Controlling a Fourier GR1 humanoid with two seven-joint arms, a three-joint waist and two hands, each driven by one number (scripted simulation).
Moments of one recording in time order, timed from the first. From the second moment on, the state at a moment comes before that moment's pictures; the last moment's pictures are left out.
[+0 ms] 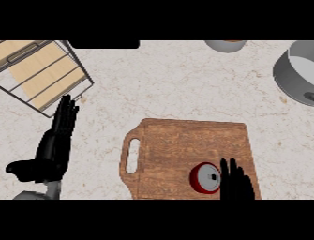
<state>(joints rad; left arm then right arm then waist) -0.03 0.28 -0.26 -1.56 0.25 0.36 -0.18 0.42 -0.03 0.76 -1.99 1.47 -0.22 0.87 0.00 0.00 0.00</state>
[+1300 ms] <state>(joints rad) 0.00 0.18 -0.21 -1.58 0.14 0.29 -0.16 0.11 -0.02 0.64 -1.78 1.57 -0.28 0.91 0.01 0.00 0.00</state>
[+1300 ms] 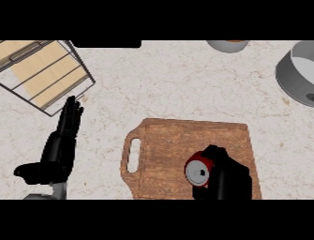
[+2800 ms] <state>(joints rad) -0.03 0.17 -0.17 -1.55 0.14 0.26 -0.16 -1.08 -0.17 -0.05 -0.77 1.51 -0.19 1.00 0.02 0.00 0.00</state>
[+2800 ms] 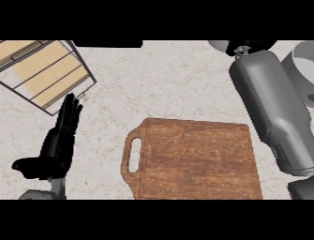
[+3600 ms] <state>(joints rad) 0.00 0.15 -0.15 -1.56 0.11 0.25 -0.15 -0.85 -0.44 -0.22 -0.78 1.35 -0.29 0.78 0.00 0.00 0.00</state>
